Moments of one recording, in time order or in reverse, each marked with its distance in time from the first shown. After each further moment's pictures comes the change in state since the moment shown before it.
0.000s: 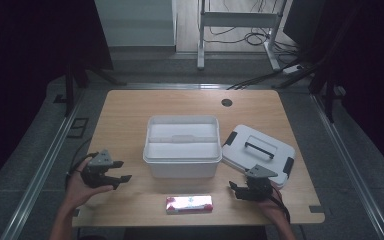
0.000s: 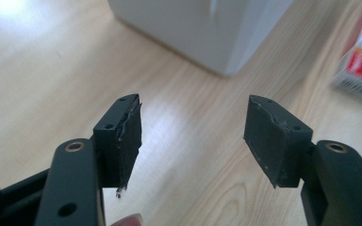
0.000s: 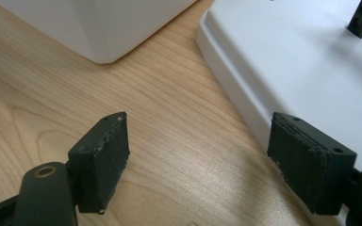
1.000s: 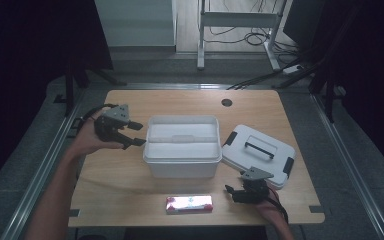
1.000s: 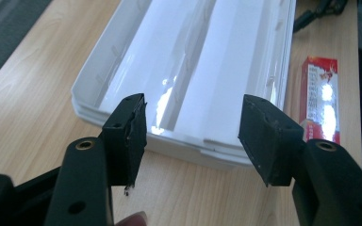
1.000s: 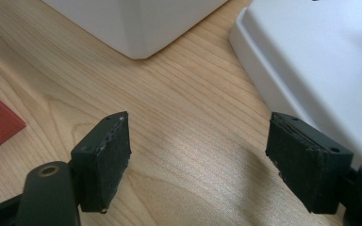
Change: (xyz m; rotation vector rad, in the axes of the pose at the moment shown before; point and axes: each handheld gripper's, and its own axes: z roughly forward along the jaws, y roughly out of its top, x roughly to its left) left arm 0.024 0.152 -0.013 0.070 -0.162 0.339; right arm 0.009 0.001 0.002 0.012 0.068 -0.041
